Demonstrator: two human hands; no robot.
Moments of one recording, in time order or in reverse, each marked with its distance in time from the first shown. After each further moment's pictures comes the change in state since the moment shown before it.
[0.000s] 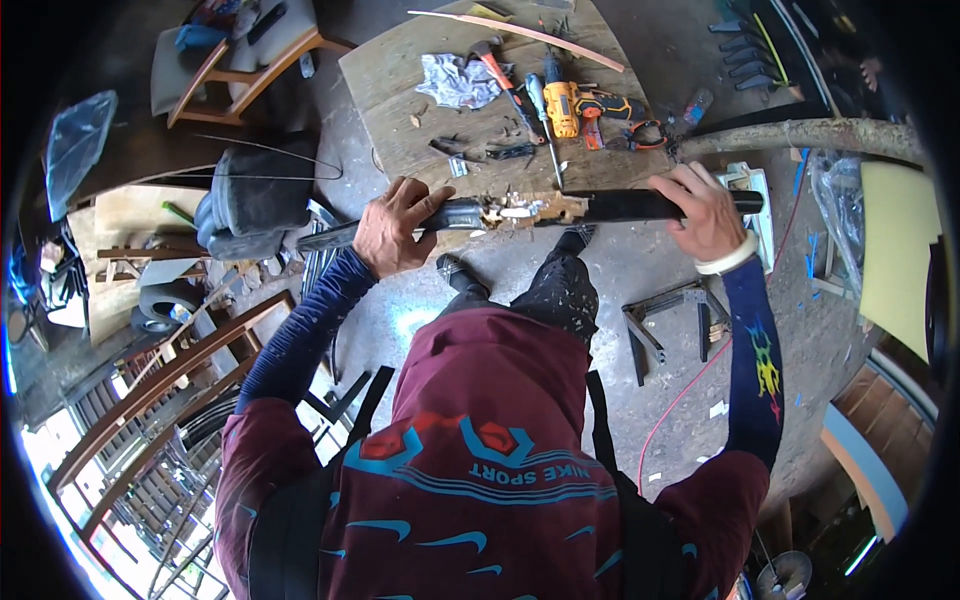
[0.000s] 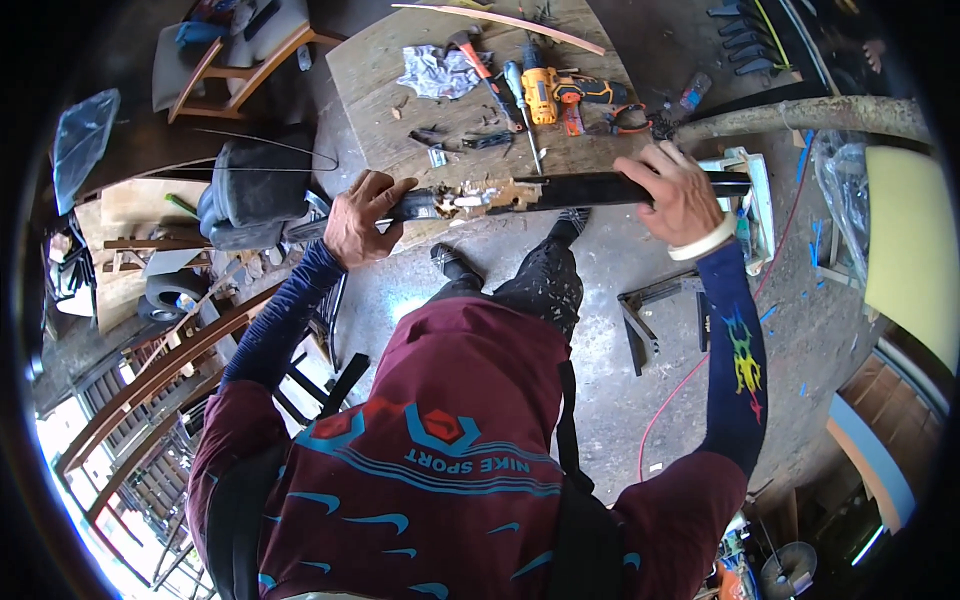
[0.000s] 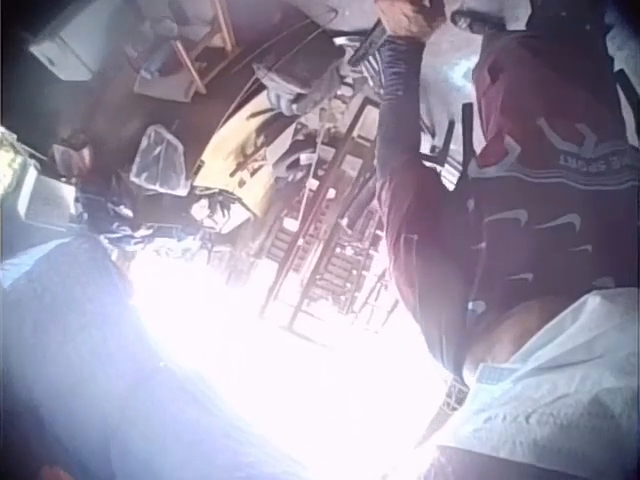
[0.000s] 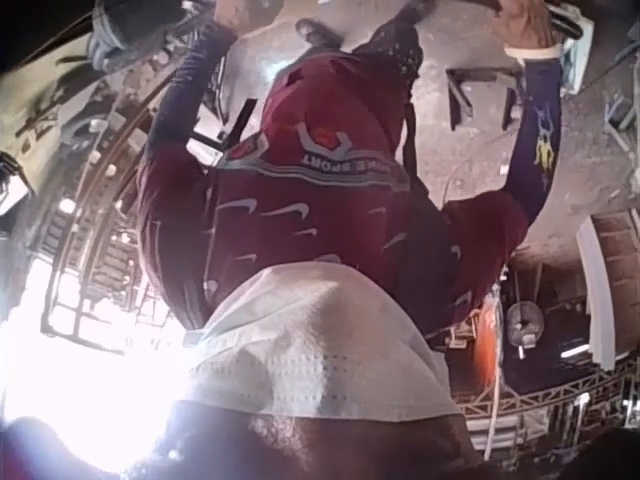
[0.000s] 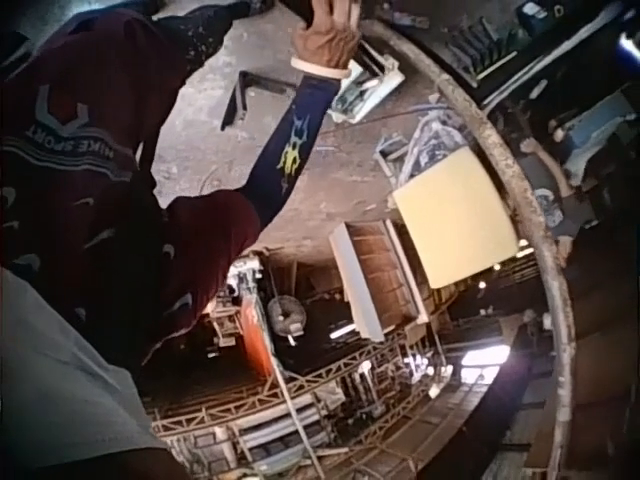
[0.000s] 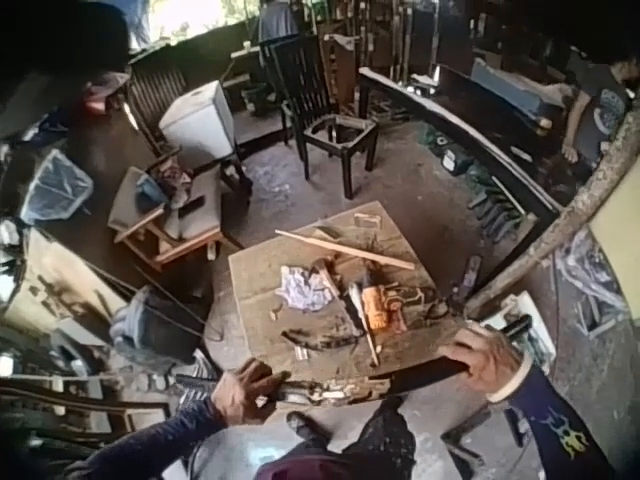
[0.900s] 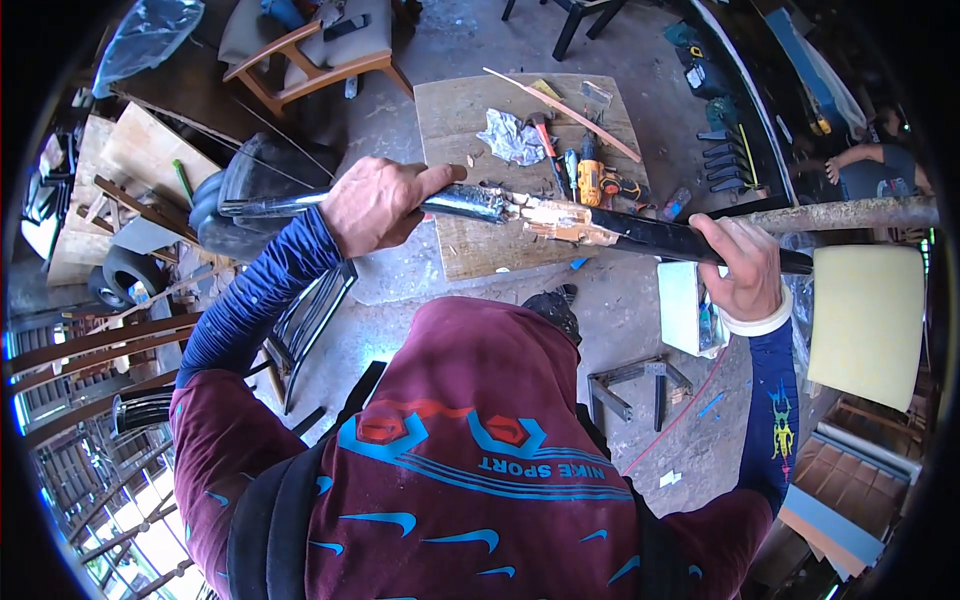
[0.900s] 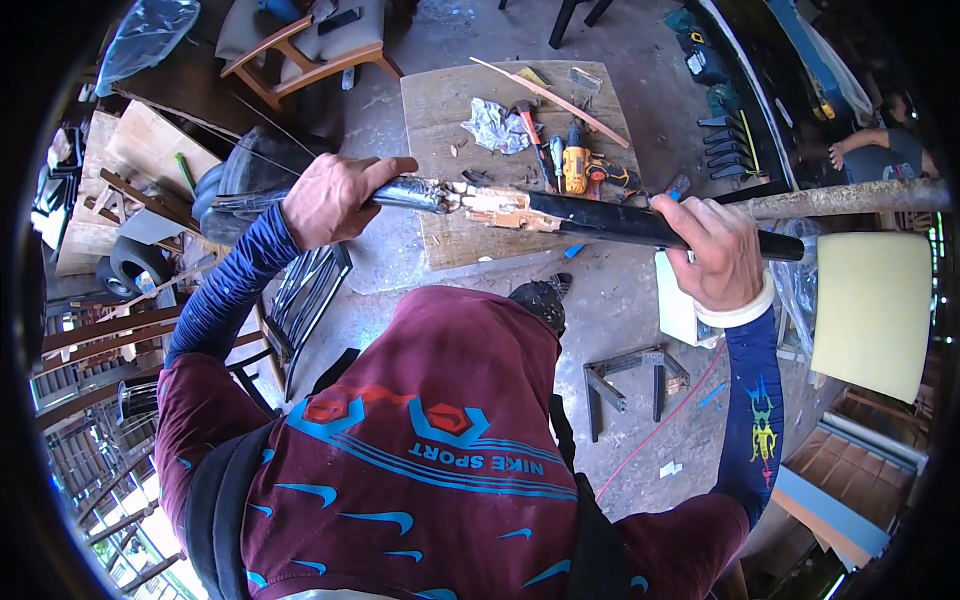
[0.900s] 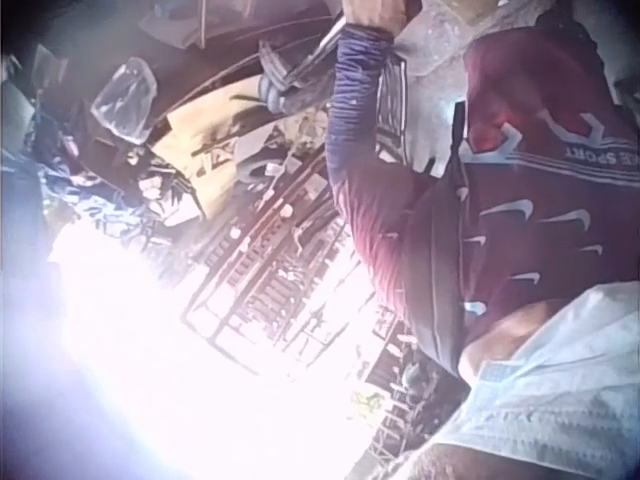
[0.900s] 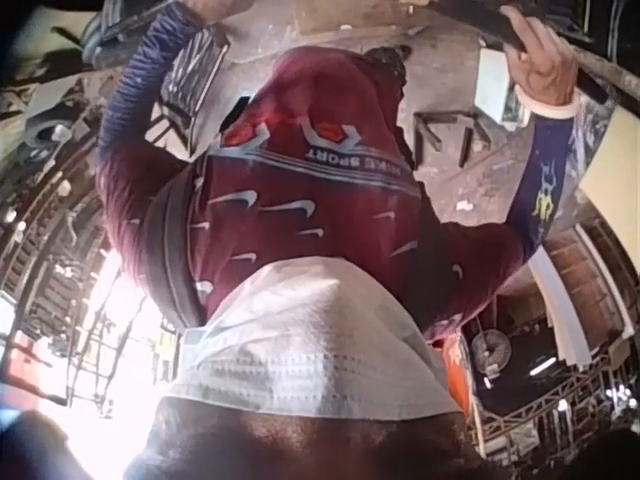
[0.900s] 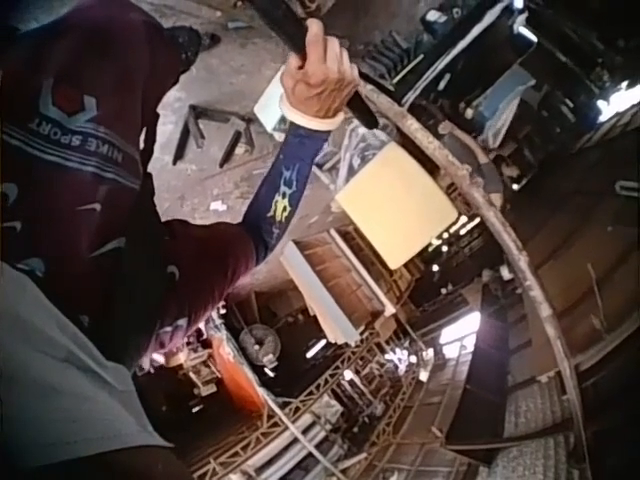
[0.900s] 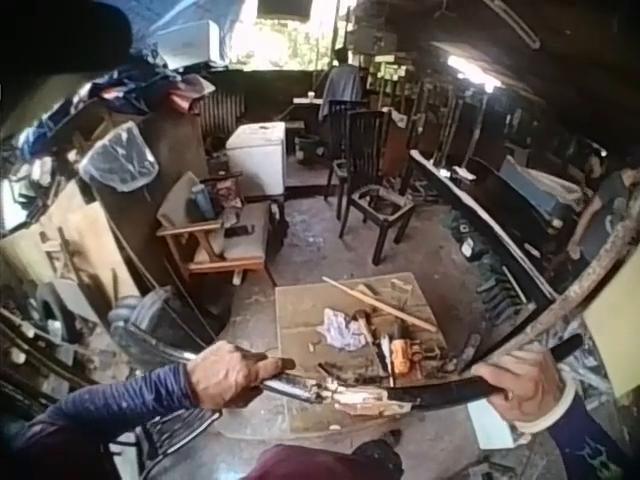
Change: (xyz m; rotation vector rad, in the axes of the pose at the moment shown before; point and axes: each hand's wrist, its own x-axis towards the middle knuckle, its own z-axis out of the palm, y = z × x) left_hand -0.066 0.009 -0.172 0.182 -0.072 0.007; right_hand 0.046 -0.165 -0.137 -0.270 0.129 -0.211
